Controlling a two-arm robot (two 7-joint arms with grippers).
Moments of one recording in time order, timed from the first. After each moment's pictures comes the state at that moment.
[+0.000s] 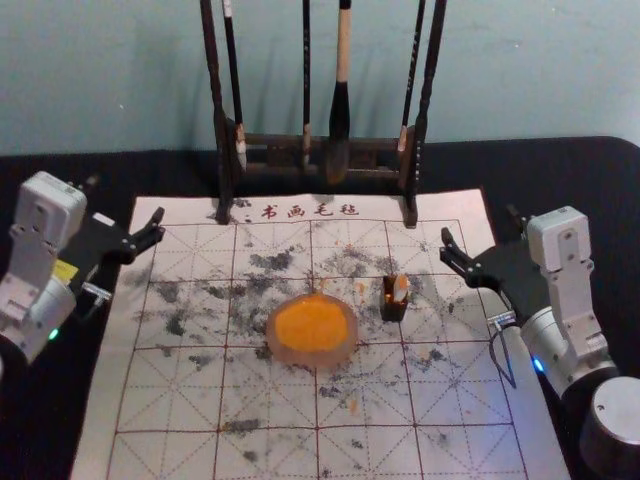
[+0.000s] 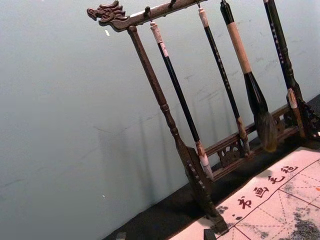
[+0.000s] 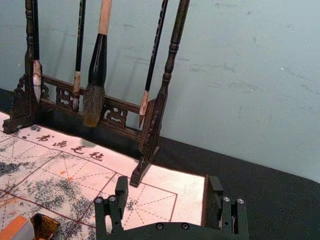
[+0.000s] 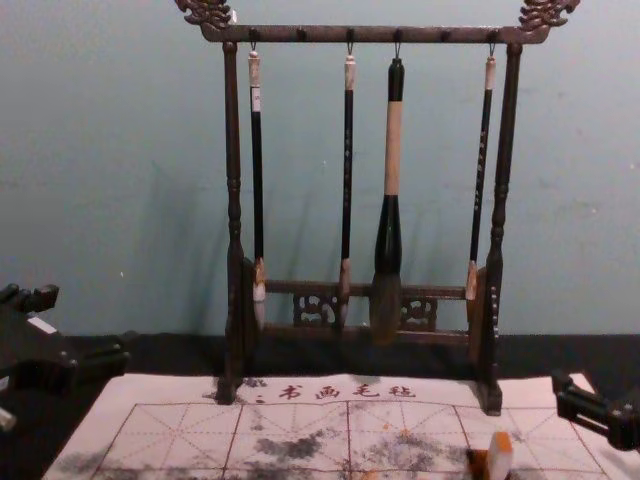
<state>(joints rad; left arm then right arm) -0.20 0.60 0.45 -1.41 -0.25 -0.12 0.03 0.04 0.23 -0.20 -1.42 0.00 -0.15 0.04</state>
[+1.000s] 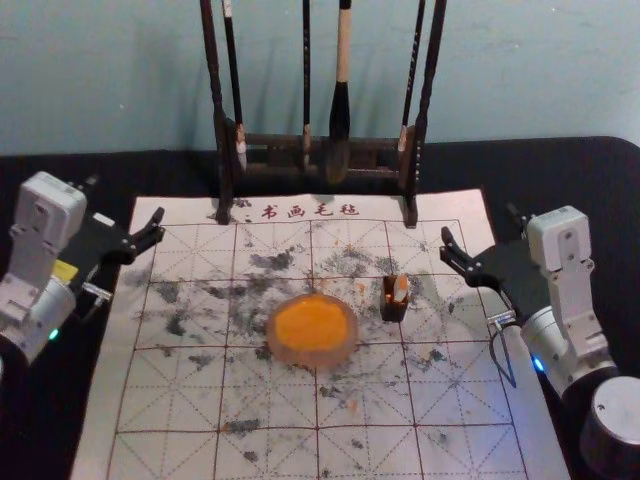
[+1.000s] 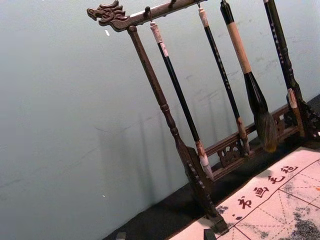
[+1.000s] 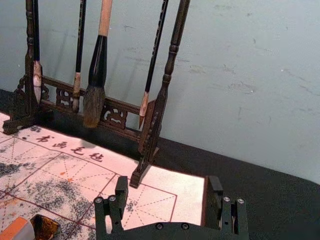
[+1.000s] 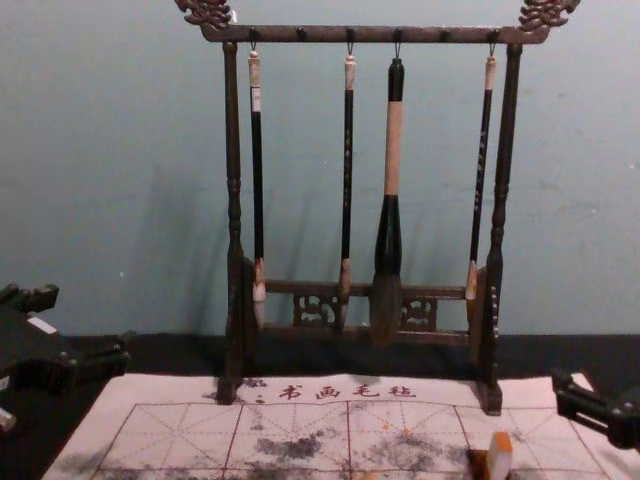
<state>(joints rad) -0.20 0.60 0.45 -1.41 -0.25 -0.12 0.03 0.04 0.23 -0.21 -1.42 0.00 -0.15 0.03</state>
